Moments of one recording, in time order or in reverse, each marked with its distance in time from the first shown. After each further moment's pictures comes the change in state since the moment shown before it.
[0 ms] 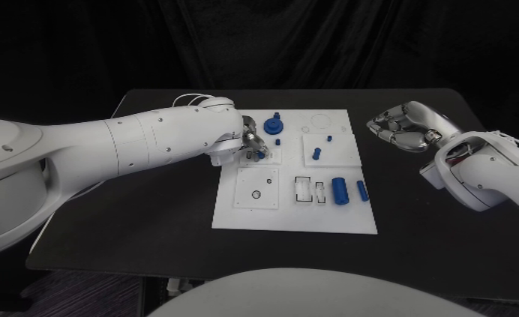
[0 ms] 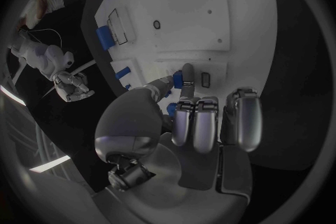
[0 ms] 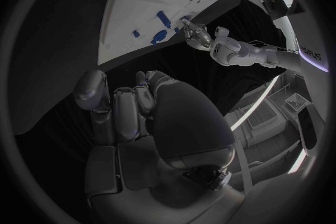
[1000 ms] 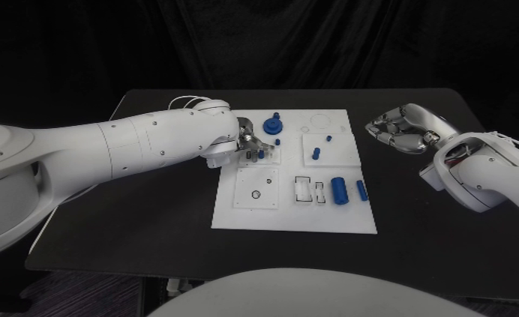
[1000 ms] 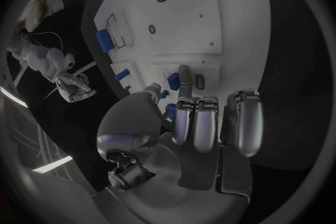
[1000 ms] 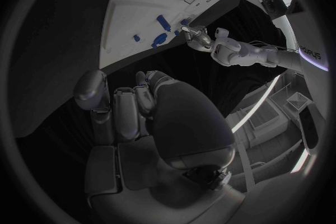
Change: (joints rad) left arm -0.011 -0.035 0.002 0.032 -0.030 -0.011 0.021; left_hand -0.096 0.027 -0.341 0.197 -0.166 -0.042 -0.002 0.078 0.192 0.000 0.006 0.000 0.000 0.003 0.006 0.000 0.000 0.000 0.032 0.002 0.028 0.000; right arm -0.003 -0.001 0.000 0.002 0.000 0.022 -0.011; right_hand 0.000 0.000 0.000 0.000 0.000 0.000 0.000 -0.001 0.000 0.000 0.000 0.000 0.000 0.000 0.000 0.000 0.000 0.000 0.000 0.000 0.000 0.001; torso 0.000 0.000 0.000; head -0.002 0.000
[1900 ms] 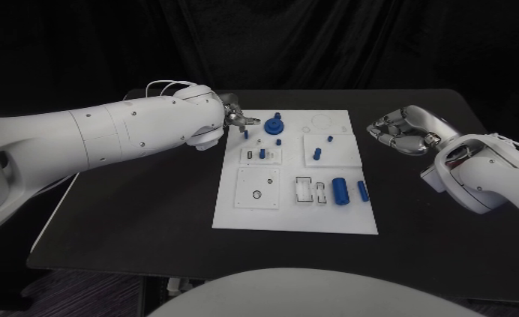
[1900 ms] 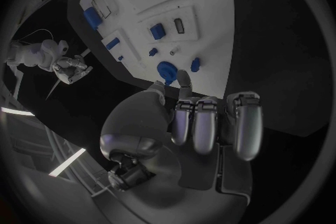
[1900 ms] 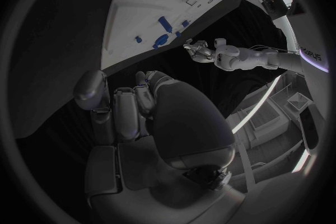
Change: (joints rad) left arm 0.063 -0.064 -0.005 0.009 -0.104 -0.155 0.023; left_hand 0.121 0.054 -0.115 -0.005 0.055 -0.050 -0.031 0.163 0.279 0.000 -0.017 0.000 0.000 0.002 -0.016 0.000 0.000 0.000 0.004 -0.012 0.038 0.000; right arm -0.007 0.007 0.000 -0.014 0.000 0.001 0.002; right_hand 0.000 0.000 0.007 -0.001 0.000 0.000 0.000 0.000 0.000 0.000 0.000 0.000 -0.002 0.000 0.000 0.000 0.000 0.000 0.000 0.000 0.000 0.000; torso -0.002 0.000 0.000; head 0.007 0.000
